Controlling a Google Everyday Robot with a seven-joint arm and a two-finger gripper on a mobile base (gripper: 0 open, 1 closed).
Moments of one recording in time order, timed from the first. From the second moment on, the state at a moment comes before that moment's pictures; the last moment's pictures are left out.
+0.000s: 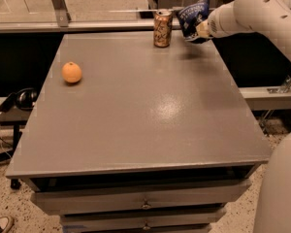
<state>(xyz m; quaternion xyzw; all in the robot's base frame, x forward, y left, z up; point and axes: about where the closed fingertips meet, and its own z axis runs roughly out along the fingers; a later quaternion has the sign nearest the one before) 0.815 -0.210 0.910 -0.25 0.84 0.00 0.49</state>
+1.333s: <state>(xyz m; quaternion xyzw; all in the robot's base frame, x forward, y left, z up) 0.806 -0.184 0.887 -0.26 0.84 0.05 0.46</state>
